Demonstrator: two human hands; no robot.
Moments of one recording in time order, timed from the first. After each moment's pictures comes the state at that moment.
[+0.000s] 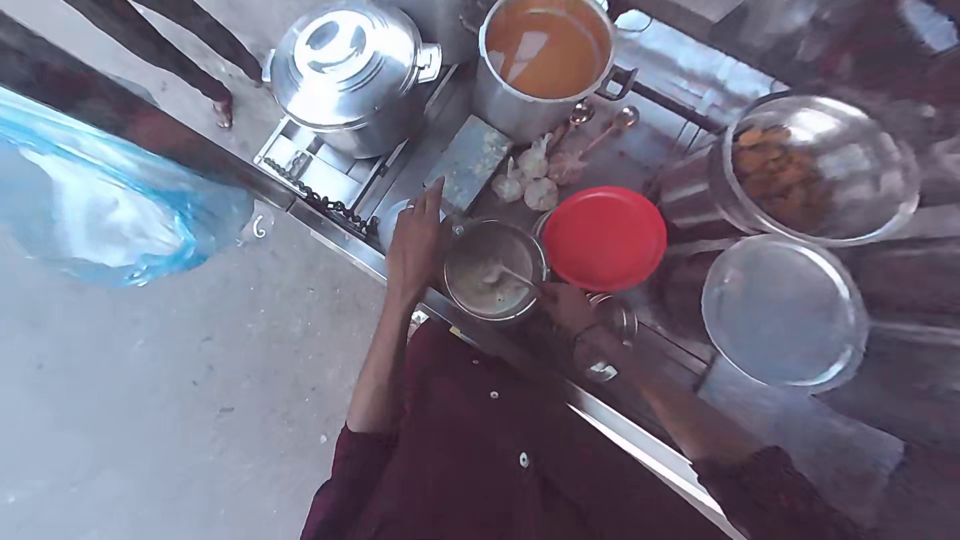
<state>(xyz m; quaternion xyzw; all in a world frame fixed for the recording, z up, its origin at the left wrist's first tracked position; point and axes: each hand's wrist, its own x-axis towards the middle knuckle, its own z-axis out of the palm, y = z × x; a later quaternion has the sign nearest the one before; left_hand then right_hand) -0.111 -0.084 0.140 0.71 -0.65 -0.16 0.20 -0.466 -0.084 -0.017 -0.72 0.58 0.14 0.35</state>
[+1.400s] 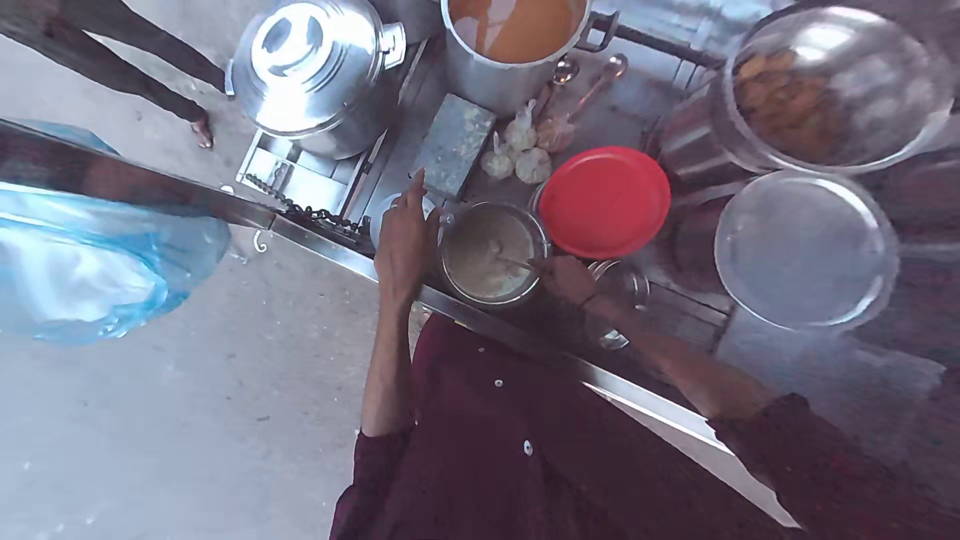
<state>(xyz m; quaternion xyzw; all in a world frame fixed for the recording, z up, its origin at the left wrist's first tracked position) -0.109 -0.082 0.139 0.71 -0.66 -0.18 0.17 -0.454 -0.084 -0.014 -0.71 0.59 0.12 0.37</state>
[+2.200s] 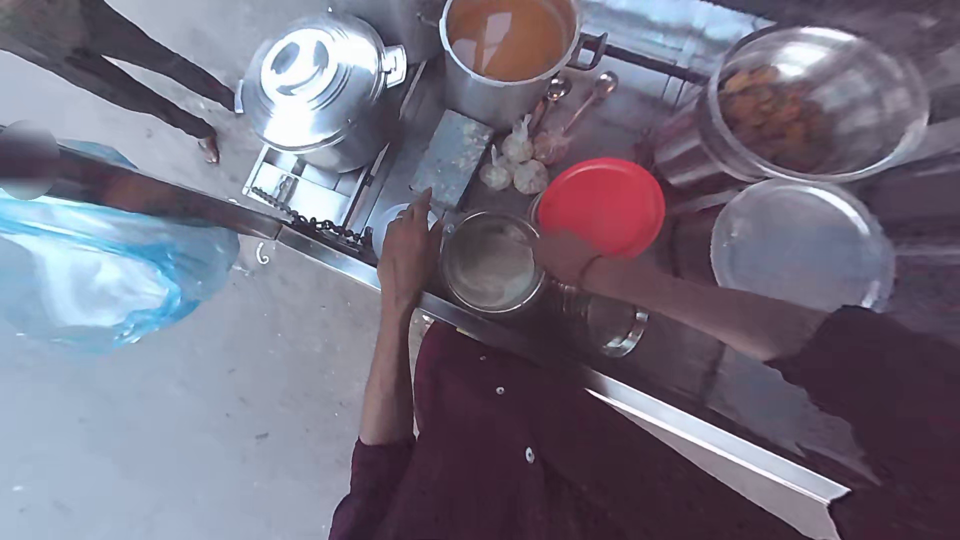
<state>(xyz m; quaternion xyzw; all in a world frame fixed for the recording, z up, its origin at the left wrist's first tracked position) -0.107 -0.096 0.130 0.69 -0.68 -0.17 0.16 -0.423 -0.138 0.055 -0.86 0.39 0.30 0.17</state>
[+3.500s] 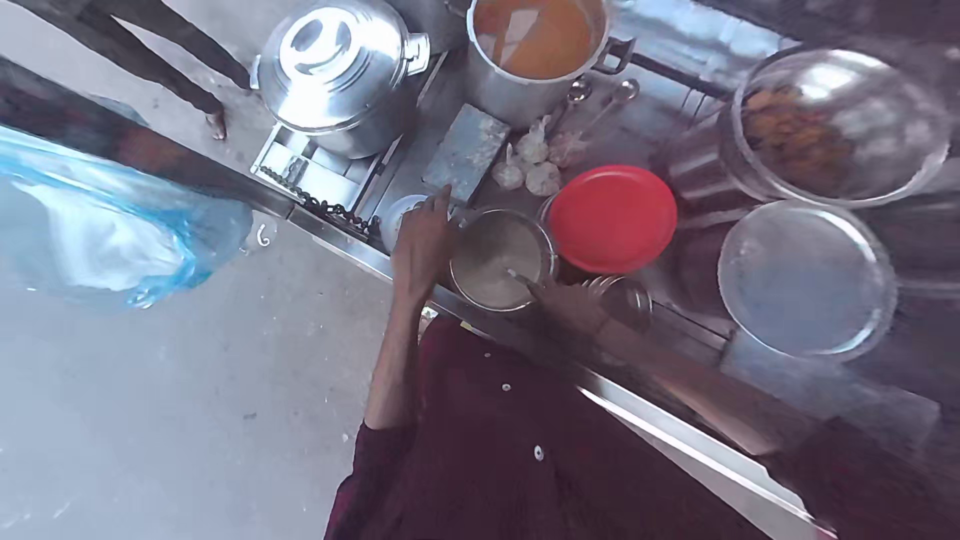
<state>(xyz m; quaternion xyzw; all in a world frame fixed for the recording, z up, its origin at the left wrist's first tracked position) -0.112 -0.081 0.137 0.71 -0.67 -0.19 0.14 -0.417 -0.056 0.050 -0.80 0.46 0.28 0.25</state>
